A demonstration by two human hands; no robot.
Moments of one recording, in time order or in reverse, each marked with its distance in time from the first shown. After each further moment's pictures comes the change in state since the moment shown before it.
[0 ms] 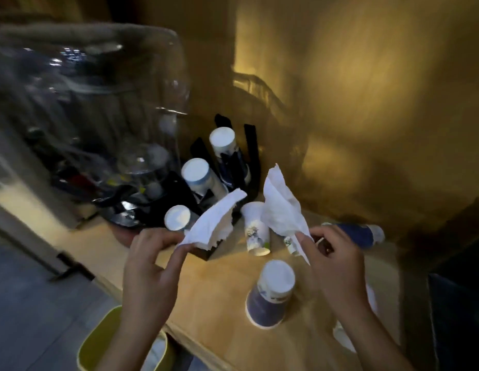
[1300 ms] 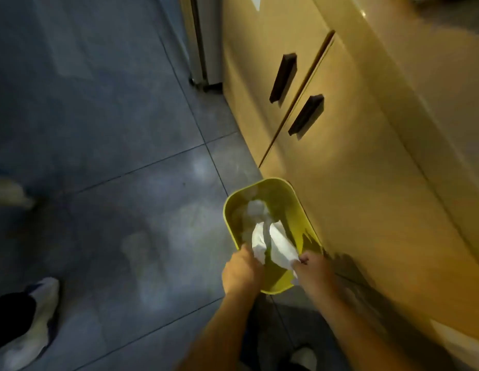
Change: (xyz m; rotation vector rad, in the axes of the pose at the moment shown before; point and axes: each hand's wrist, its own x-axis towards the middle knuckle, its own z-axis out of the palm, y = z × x) left_hand -0.191 -0.504 -0.046 0.244 -0.490 -1.397; right_hand -0.275 0.159 0.532 -0.484 -1.119 0.546
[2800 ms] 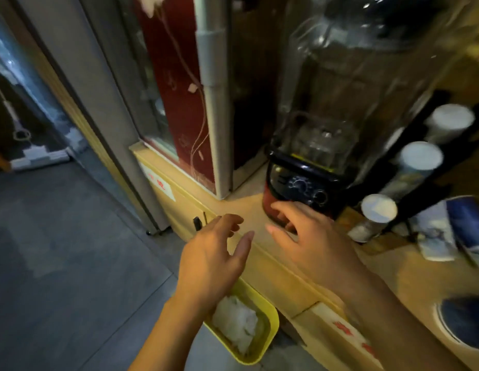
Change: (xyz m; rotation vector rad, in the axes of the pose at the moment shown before) left_hand -0.315 0.198 -0.231 0.127 0.449 1.209; right_hand -0.324 -0.175 -0.293 -0.171 0.739 -0.838
